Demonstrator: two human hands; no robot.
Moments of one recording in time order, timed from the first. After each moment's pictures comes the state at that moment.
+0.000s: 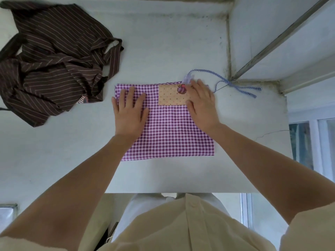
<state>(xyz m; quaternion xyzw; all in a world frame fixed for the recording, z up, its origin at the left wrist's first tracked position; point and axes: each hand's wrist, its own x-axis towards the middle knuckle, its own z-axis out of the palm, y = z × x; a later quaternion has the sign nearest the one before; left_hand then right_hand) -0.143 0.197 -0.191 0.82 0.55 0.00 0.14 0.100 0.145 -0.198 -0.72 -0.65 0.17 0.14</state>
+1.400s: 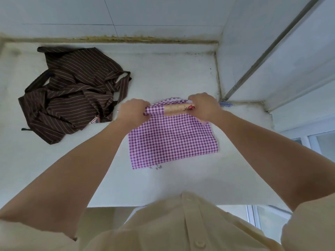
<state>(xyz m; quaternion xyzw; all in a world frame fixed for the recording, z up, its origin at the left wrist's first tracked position) -0.119 0.255 -0.107 0.86 0.48 -0.07 0.15 0.119 0.196 -0.110 -0.71 -0.66 0.22 -0.02</state>
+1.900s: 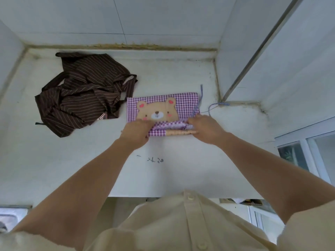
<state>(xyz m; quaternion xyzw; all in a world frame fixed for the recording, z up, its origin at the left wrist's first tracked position) -0.153 0.182 -0.125 0.89 0.44 -0.08 0.12 0.108 0.118 -0.136 -0.64 -0.74 0.19 -0.03</state>
